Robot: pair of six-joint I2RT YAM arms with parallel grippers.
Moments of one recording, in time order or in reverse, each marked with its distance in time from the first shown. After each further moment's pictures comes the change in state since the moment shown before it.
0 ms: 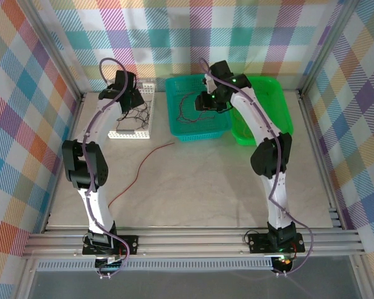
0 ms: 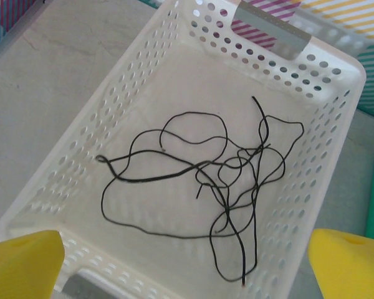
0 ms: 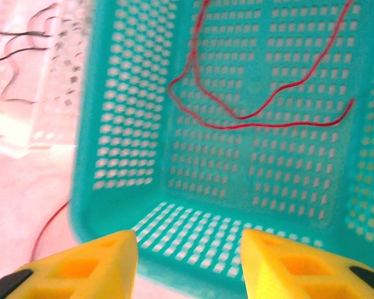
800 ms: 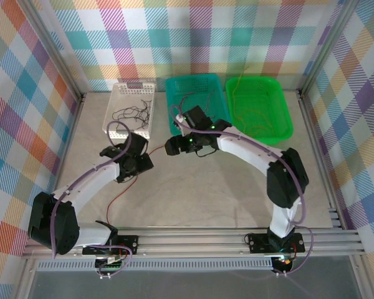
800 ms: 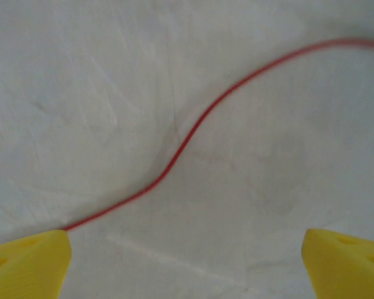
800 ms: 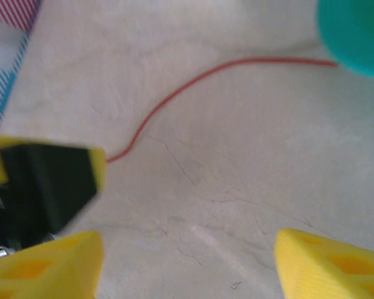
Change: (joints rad) left arm -0.275 -0.648 -0.944 -0.071 0.124 -0.303; right arm 0.312 -0.431 -0.850 0.538 -0.082 0.135
